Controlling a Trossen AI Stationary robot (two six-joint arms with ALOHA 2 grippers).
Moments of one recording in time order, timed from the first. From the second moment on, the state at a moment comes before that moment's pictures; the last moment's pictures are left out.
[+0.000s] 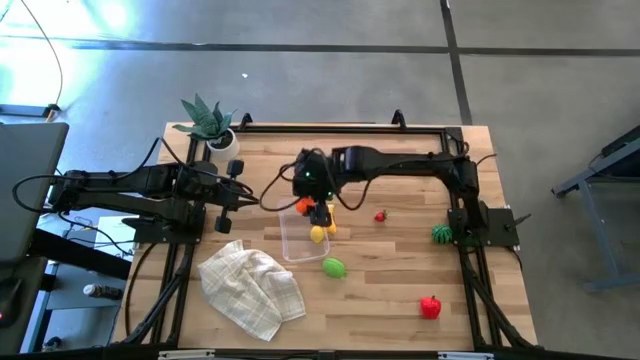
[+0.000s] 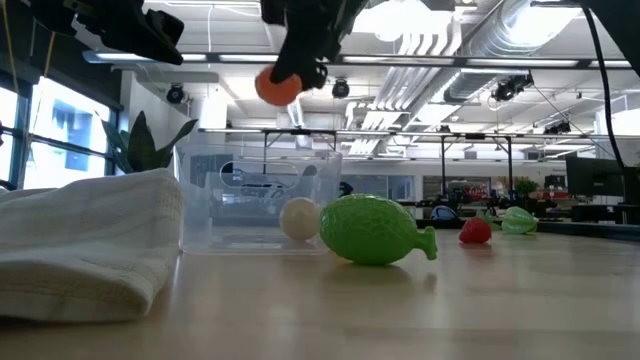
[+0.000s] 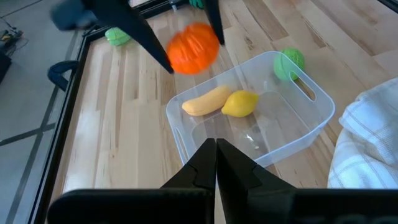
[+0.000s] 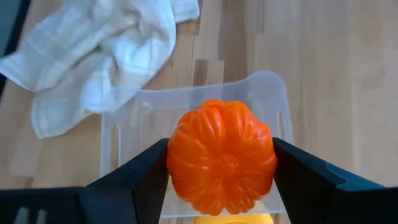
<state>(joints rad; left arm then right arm) 0.16 0.70 0.68 -0.55 0.01 0.37 -0.08 2.04 1.95 -0.89 -0.20 -0.11</state>
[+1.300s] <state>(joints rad) 0.16 0.70 0.68 -0.55 0.01 0.37 -0.07 2.21 1.71 -0.67 -0.13 -0.18</state>
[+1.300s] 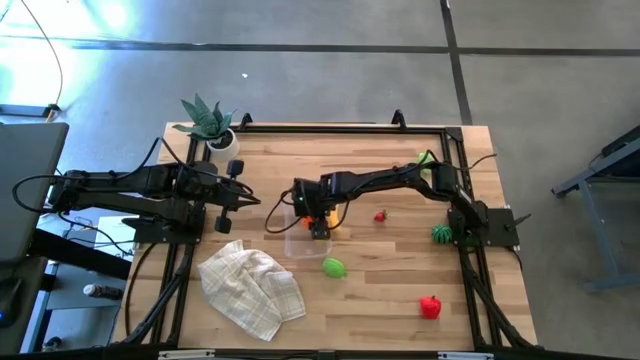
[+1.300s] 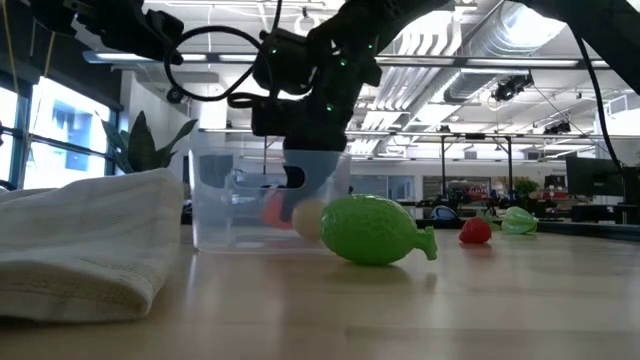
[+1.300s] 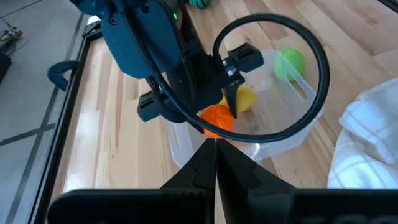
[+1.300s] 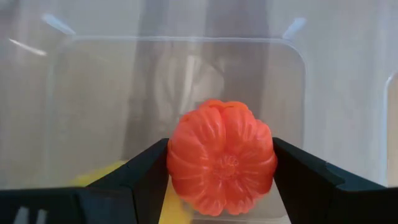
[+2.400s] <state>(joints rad) 0.16 0.70 0.68 -0.55 0.01 0.37 -0.07 2.21 1.71 -0.65 -0.08 -0.27</state>
